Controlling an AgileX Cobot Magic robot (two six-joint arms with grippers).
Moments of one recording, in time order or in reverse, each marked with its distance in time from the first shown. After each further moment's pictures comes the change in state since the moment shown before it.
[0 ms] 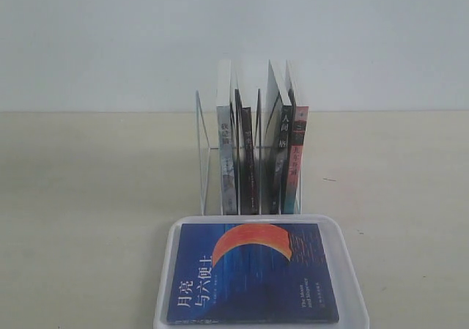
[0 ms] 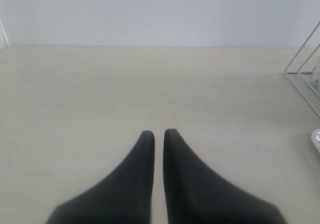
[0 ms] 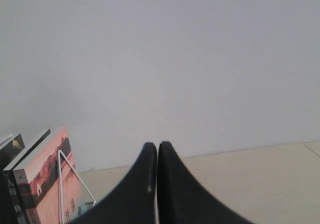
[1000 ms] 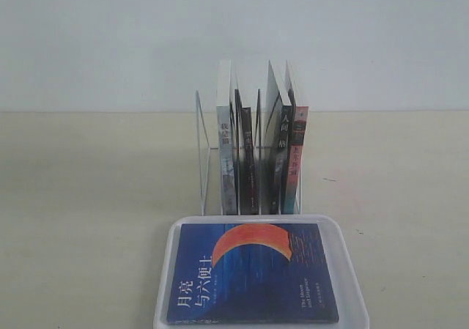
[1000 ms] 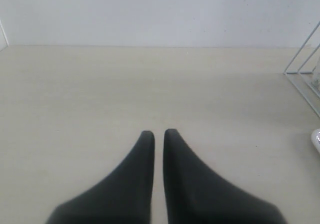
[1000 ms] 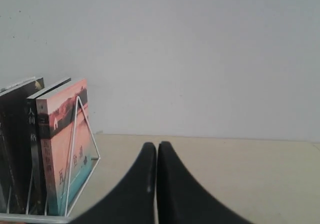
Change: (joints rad) left arm 0.000 0.000 0.000 0.000 0.000 0.000; right arm 0.094 -0.298 0.174 0.000 0.140 -0.150
